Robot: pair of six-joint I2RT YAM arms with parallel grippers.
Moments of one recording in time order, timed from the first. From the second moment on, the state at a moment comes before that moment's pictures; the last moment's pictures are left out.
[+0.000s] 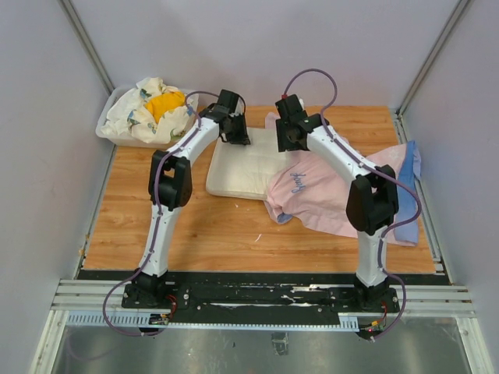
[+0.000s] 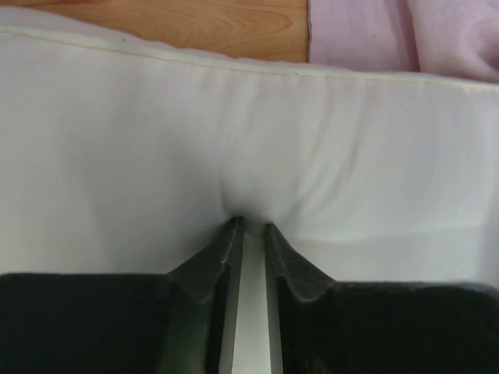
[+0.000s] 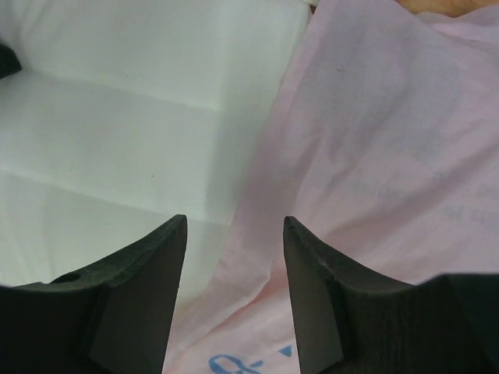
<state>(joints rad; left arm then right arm) -0.37 2.41 2.19 -0.65 0.16 -0.47 0.49 1.99 1.83 -0.75 0.28 0.28</state>
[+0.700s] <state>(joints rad) -0.37 2.37 2.04 -0.51 0.19 -0.46 0.46 2.18 1.93 -0.69 0.53 0.31</state>
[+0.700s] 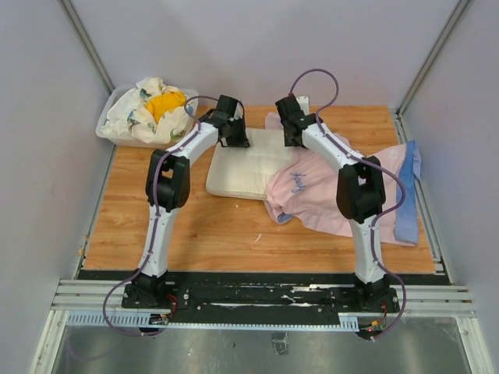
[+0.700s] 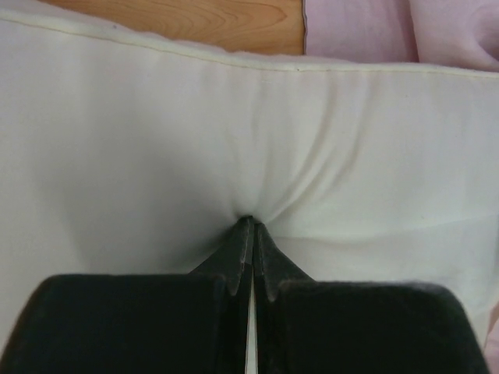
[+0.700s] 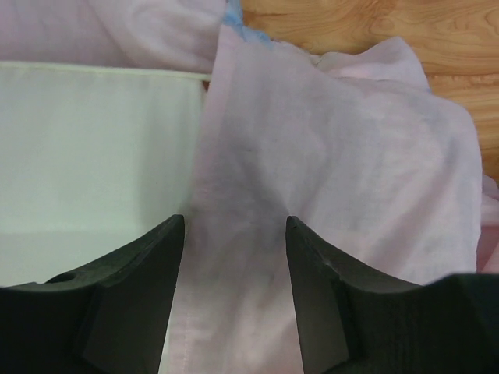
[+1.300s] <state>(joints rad) -0.37 2.36 2.03 -0.50 0.19 -0.46 0.43 2.25 1.97 -0.65 0.39 0.29</state>
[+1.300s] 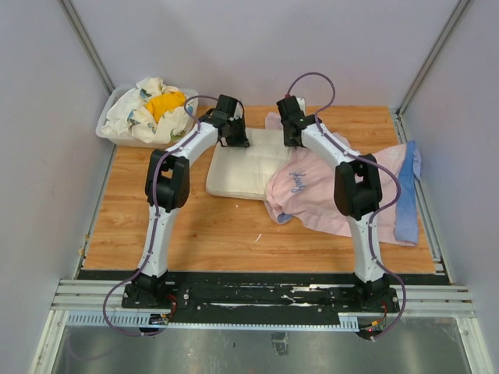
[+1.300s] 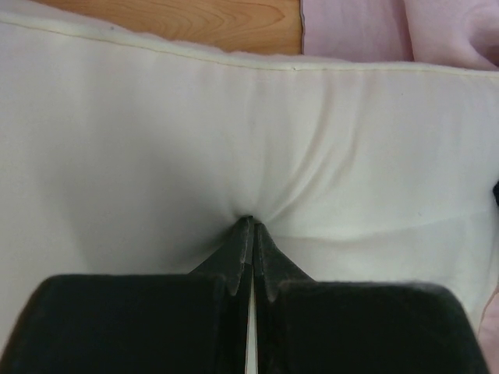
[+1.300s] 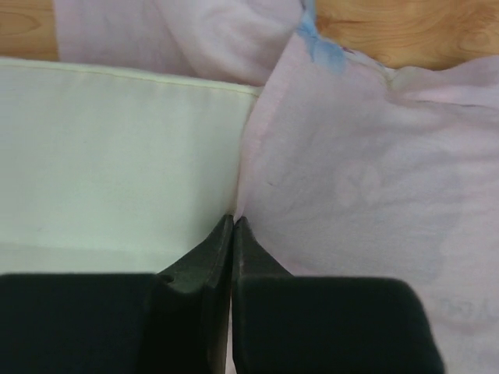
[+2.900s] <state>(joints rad) -0.32 2.02 1.71 -0.66 -0.09 -0.39 0.63 2.04 1.80 -0.53 -0.12 0.30</state>
